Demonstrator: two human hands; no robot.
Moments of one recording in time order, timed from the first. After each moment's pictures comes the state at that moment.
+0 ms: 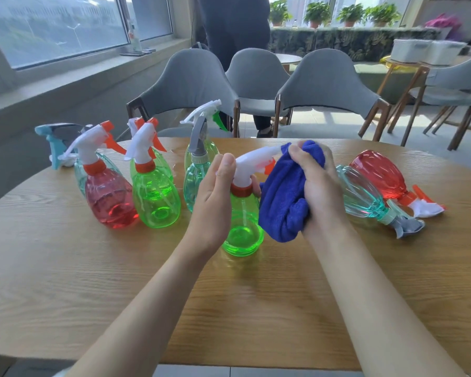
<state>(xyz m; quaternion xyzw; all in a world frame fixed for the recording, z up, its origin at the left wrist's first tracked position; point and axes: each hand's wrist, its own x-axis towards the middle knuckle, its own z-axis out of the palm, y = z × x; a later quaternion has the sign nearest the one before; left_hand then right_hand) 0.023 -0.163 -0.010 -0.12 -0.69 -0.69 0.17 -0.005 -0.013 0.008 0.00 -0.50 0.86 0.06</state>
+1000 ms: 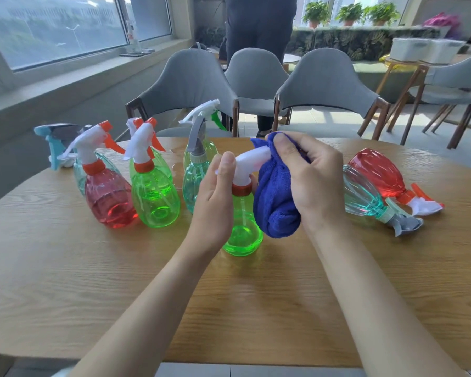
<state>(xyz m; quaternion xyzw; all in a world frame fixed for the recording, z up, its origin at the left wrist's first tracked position) 0.025 -0.154 -0.010 -0.07 -0.69 -0.69 0.21 -0.001 -0.017 0.023 0.13 -0.68 0.68 0.22</state>
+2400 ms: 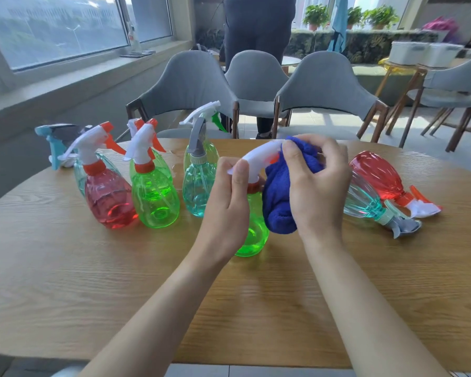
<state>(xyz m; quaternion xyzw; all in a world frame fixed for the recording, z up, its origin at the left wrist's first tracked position) 0.035 -0.141 -0.010 -0.10 -0.73 -0.64 0.22 0.004 -0.020 0.011 0.04 -0.70 0.62 0.36</state>
